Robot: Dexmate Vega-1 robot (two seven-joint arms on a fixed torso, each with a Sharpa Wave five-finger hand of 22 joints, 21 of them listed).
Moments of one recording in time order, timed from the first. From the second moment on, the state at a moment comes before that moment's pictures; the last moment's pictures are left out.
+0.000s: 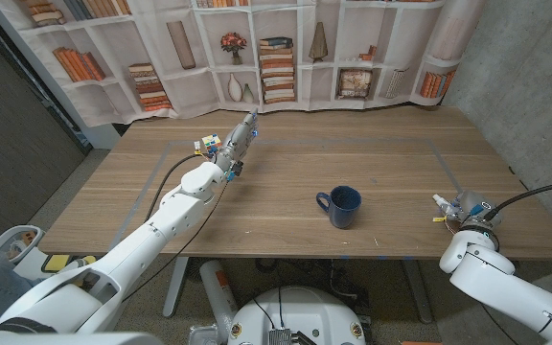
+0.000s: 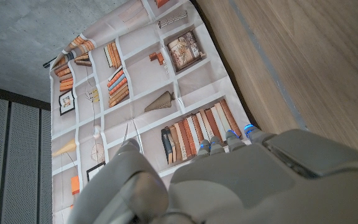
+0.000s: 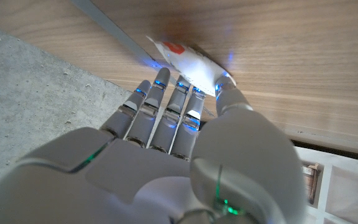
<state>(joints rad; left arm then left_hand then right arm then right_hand) 0.75 0.49 0.49 -1.37 -0.53 -0.17 -0.01 0.25 -0.05 0.20 0.10 0.28 -0.17 0.05 0.20 0.18 -0.17 0.01 0.20 0.18 -0.17 0.03 0.18 0.18 -0.17 -0.02 0.19 0.18 -1.33 -0.90 -0.35 -2.08 -0.04 -1.12 -0.73 0.83 0.03 0.35 -0.16 0.25 0.95 -0.13 0.26 0.19 0.90 -0.12 0.27 0.18 0.76 -0.08 0.20 0.17 0.43 -0.04 0.22 0.19</state>
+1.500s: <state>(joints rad) 0.75 0.50 0.48 -1.39 -0.53 -0.17 -0.02 0.25 -0.05 0.20 0.10 0.28 -0.17 0.05 0.20 0.18 -0.17 0.01 0.20 0.18 -0.17 0.03 0.18 0.18 -0.17 -0.02 0.20 0.18 -1.47 -0.86 -0.17 -2.15 0.00 -0.80 -0.75 0.85 0.03 0.36 -0.15 0.23 0.95 -0.12 0.24 0.19 0.89 -0.13 0.25 0.18 0.77 -0.08 0.18 0.17 0.44 -0.04 0.22 0.19</state>
